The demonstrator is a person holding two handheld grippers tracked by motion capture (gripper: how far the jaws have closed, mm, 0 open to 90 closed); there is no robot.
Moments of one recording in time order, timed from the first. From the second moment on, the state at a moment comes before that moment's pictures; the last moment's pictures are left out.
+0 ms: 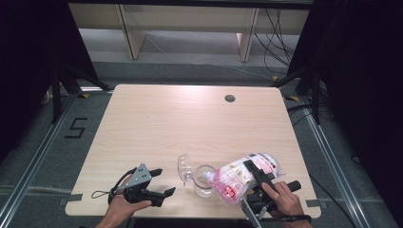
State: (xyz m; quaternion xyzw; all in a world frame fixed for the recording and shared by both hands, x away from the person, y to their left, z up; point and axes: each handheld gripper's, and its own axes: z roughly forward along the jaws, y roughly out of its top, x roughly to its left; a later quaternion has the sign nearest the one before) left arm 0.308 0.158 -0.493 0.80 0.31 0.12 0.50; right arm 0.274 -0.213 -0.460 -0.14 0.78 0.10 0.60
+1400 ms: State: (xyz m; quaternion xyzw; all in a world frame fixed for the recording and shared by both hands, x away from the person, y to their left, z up) left arm 0.307 0.157 -0.494 0.80 0.31 0.12 0.50; right arm 0.275 -0.205 -0.455 -0.21 0.75 0.02 0.62
